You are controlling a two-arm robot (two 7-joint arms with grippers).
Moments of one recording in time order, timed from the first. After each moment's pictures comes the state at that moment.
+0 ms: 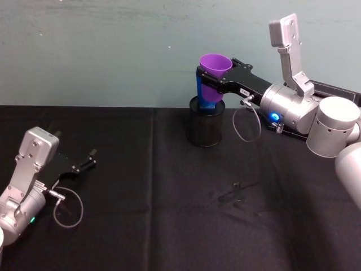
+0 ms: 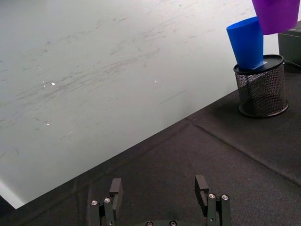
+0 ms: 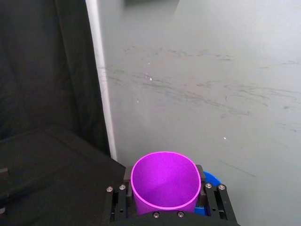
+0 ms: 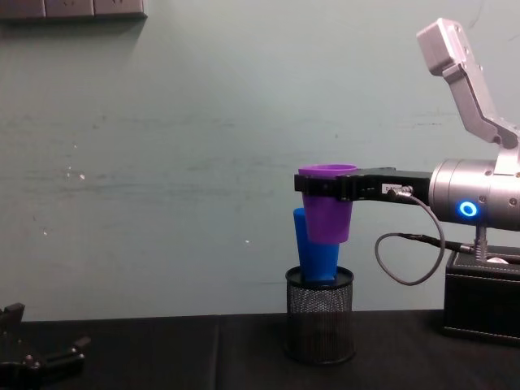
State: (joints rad) left arm -0.20 0.60 0.45 -1.41 -0.25 -0.12 0.03; right arm 0.79 0.20 -0.43 -0.89 0.39 -0.01 0.55
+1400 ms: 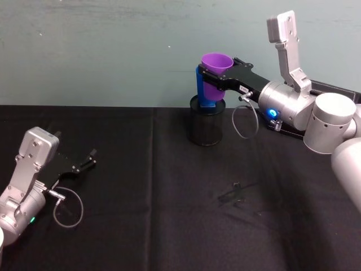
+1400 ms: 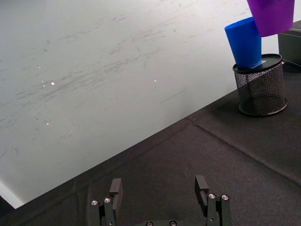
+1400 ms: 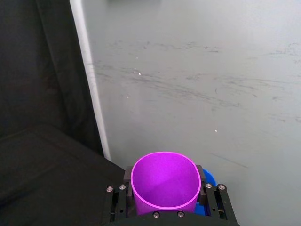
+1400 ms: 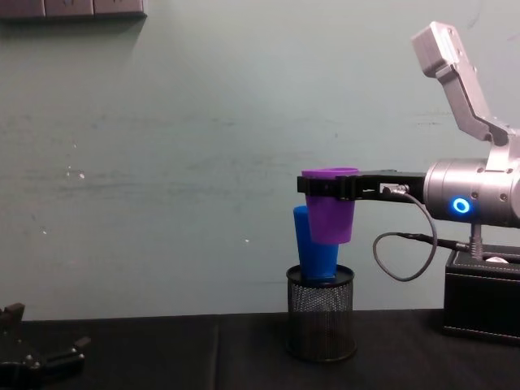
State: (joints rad) left arm -0.20 0.60 0.45 -1.41 -0.25 -0.12 0.03; right arm 0.81 0.17 -0.41 -0.87 0.37 0.04 0.50
